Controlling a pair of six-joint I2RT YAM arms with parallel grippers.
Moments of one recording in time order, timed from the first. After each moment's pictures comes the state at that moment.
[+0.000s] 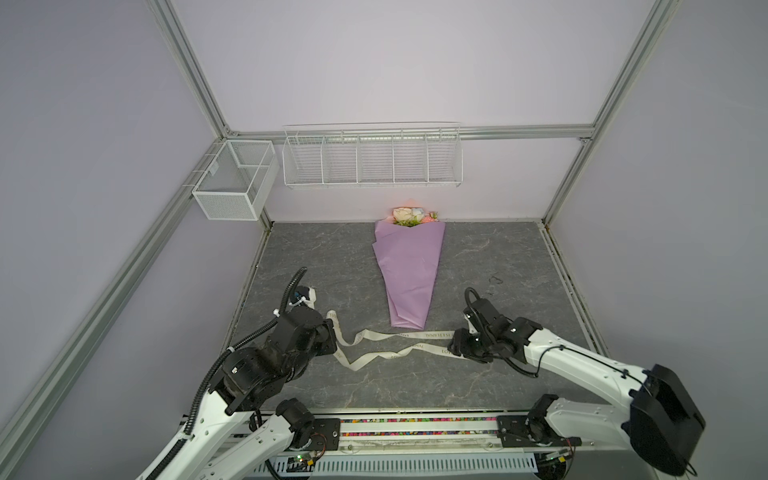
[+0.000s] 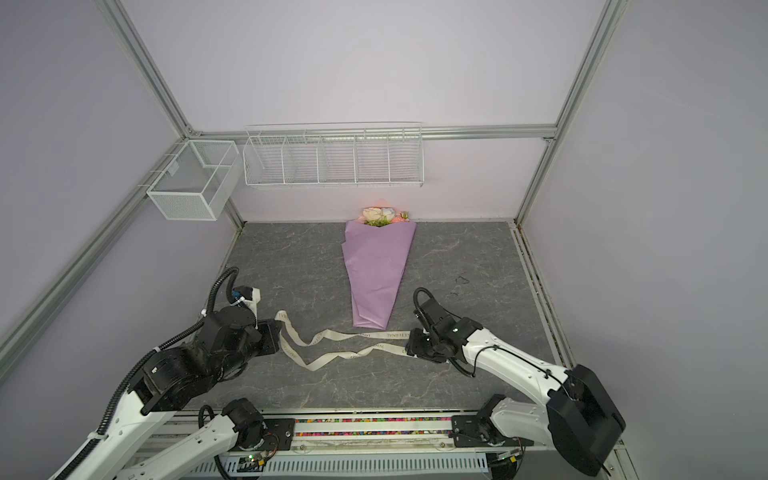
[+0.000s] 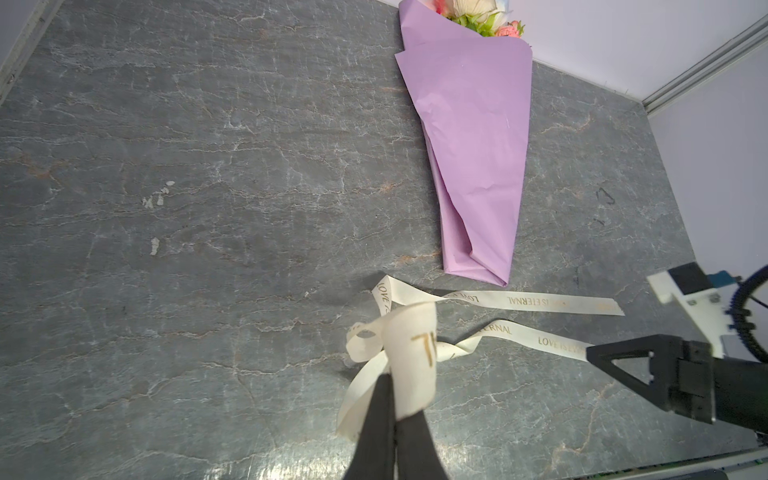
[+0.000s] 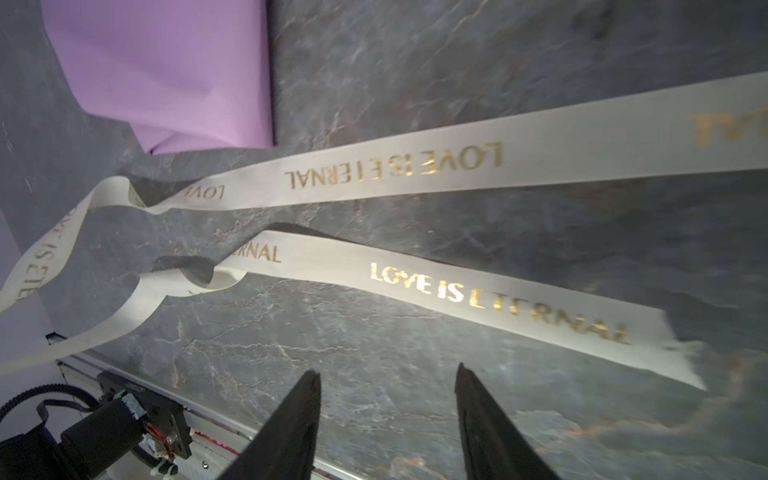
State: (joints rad) left arm -0.74 0.67 0.96 -1.04 -0.27 -0.70; right arm 0.76 1.27 0.71 -0.60 -0.14 0.92
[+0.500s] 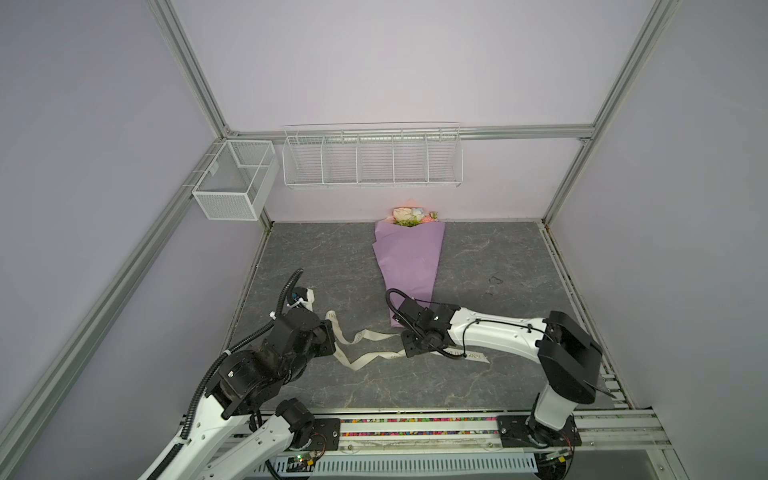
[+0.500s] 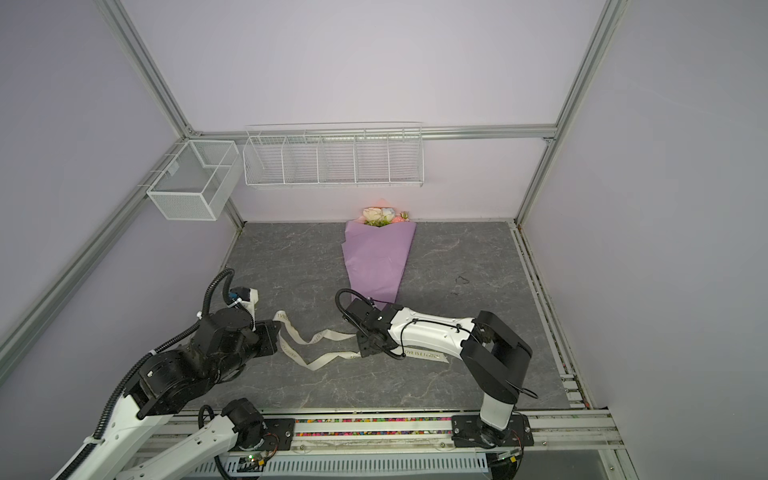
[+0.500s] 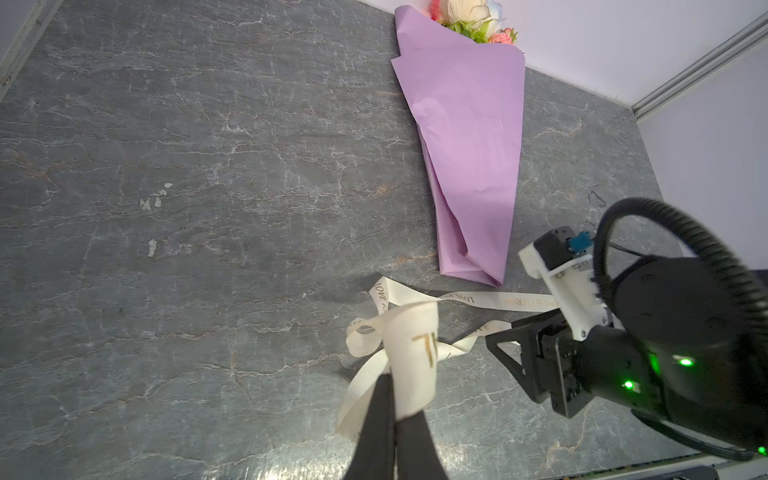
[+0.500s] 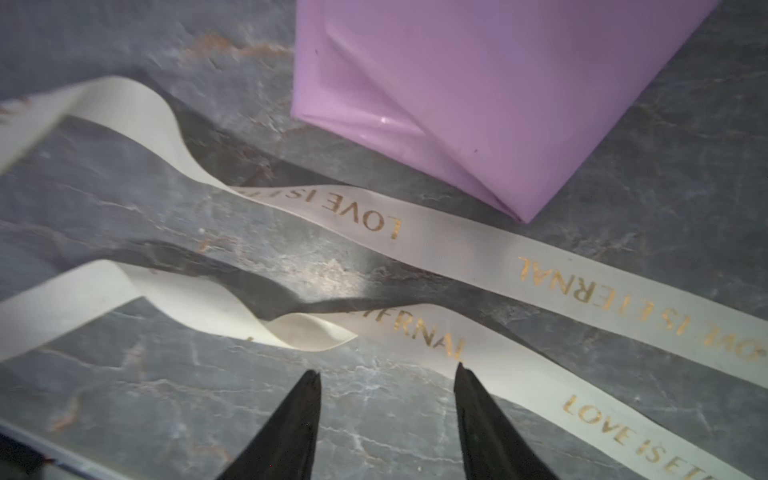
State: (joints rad) left arm -0.73 0.65 0.96 -1.04 -0.27 -0.70; right arm 1.04 1.77 1.17 -0.71 0.10 0.66
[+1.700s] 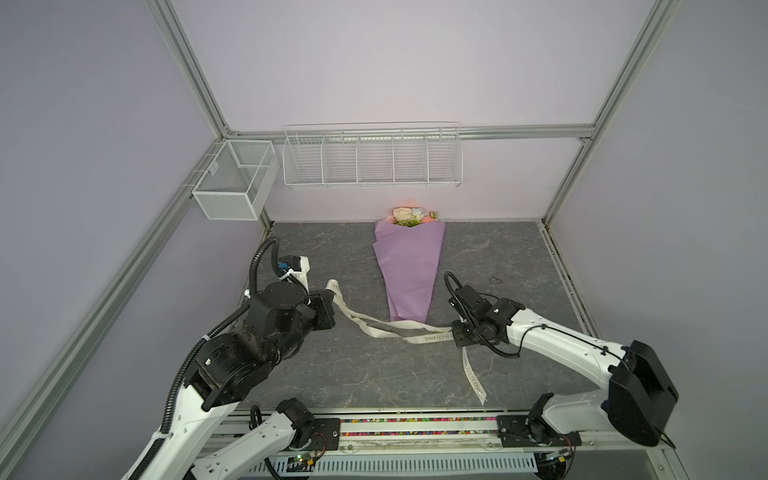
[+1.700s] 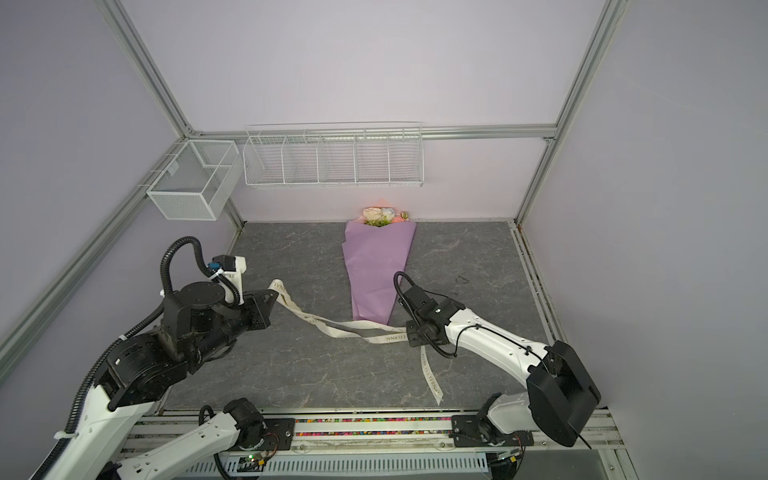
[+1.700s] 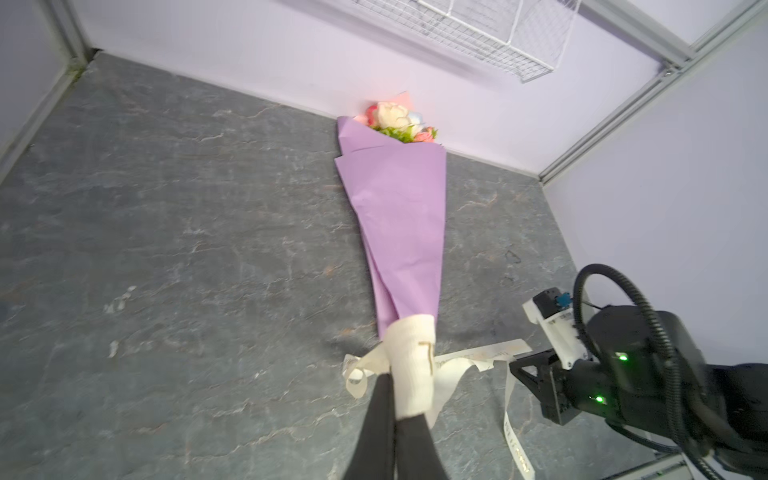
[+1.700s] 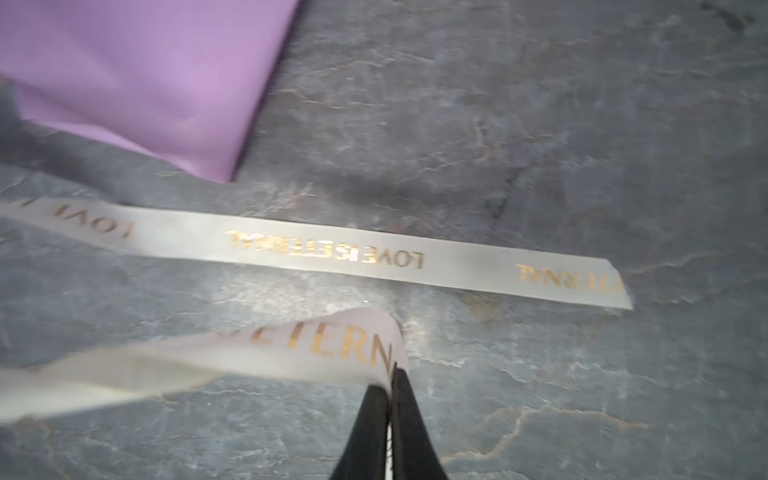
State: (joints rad) left arm -0.73 0.82 1.29 -0.96 -0.23 -0.62; right arm 0.71 1.36 0.90 -0.81 0.14 0.52
